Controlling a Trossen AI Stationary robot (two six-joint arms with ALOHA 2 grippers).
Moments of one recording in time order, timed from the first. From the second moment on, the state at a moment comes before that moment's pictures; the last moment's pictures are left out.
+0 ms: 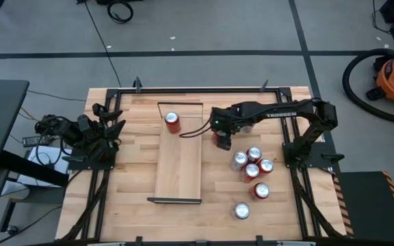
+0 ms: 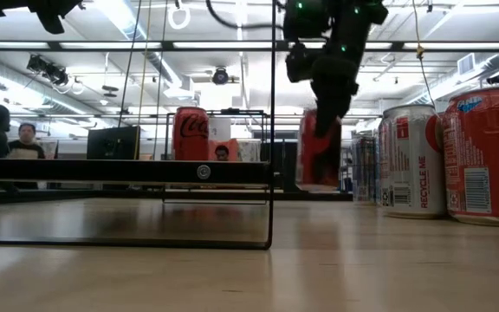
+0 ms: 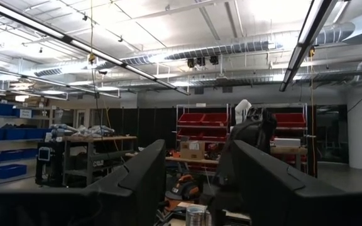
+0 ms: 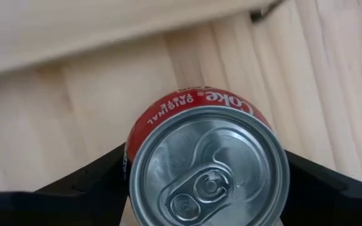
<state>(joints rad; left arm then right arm) -0.47 0.06 0.23 0.48 -0.77 0.43 -0.15 1.65 1.30 -0.89 0.08 0.13</state>
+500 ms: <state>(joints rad) -0.47 0.06 0.23 0.48 -0.77 0.43 -0.05 1.87 1.72 -0.95 0.03 0.05</state>
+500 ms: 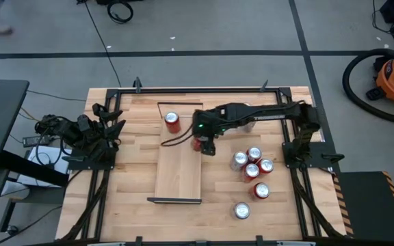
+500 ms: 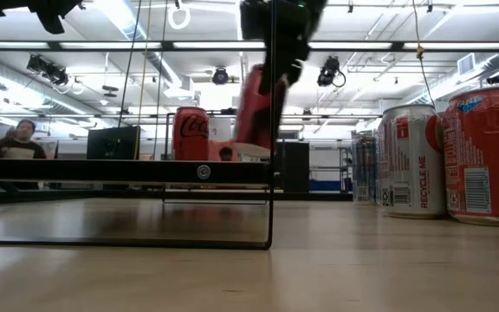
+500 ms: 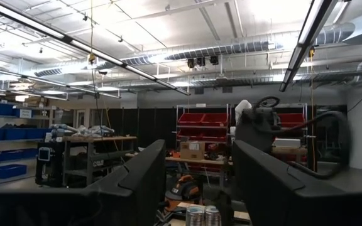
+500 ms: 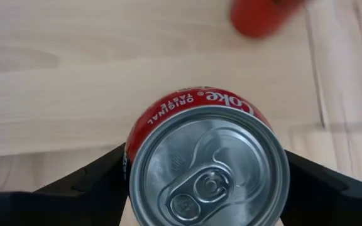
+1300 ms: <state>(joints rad) -0.47 0.06 0.23 0.48 -0.77 0.43 -0.04 2.14 2.05 -0.85 0.07 -0.16</state>
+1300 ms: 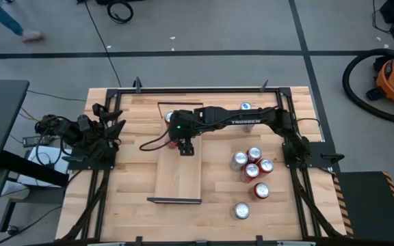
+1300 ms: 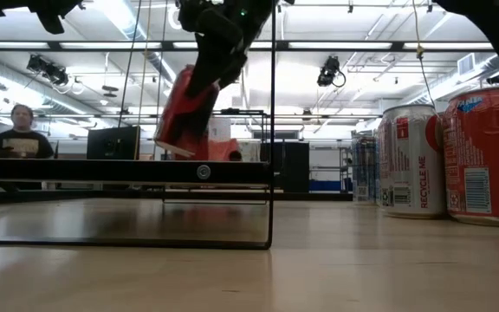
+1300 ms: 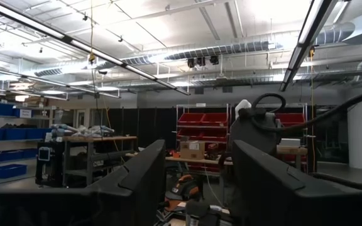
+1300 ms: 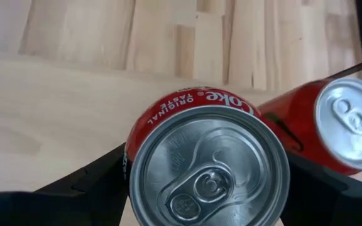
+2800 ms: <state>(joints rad) -0.47 0.06 0.23 0.48 -0.77 0.43 -0.05 2.14 1.94 -0.69 0.17 -0.28</state>
